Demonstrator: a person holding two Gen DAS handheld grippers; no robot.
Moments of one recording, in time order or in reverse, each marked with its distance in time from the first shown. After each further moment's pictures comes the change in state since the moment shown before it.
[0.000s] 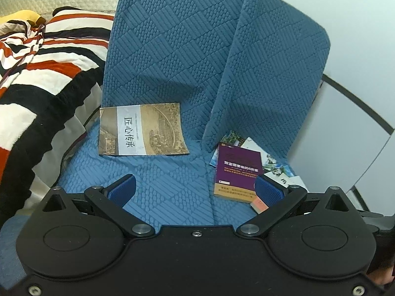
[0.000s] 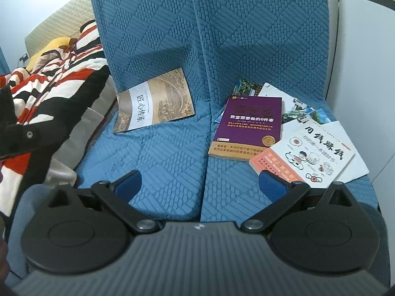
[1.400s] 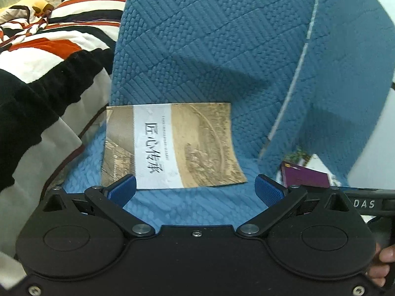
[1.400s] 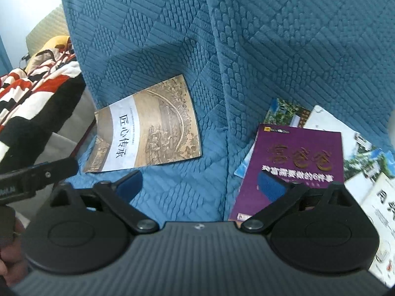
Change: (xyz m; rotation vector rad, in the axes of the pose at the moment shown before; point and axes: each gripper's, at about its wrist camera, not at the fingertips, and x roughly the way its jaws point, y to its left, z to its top) left arm 0.214 0.095 0.028 -0.026 -0.002 0.085; right arm 0.202 -0.005 0.088 -0.027 -0.001 0.074
